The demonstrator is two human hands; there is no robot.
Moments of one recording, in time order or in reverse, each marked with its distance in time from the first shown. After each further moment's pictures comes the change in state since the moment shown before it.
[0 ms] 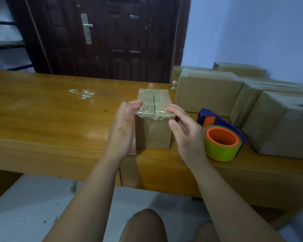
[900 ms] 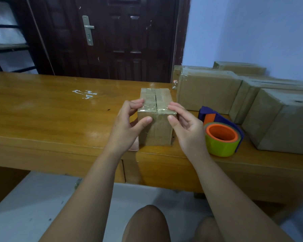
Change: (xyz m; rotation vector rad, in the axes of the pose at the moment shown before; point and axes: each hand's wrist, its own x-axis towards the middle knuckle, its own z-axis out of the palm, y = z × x) left_hand 0.000 -0.001 -0.008 0.036 -0.120 -0.032; right_hand 0.000 -0.002 -0.001 0.014 0.012 0.017
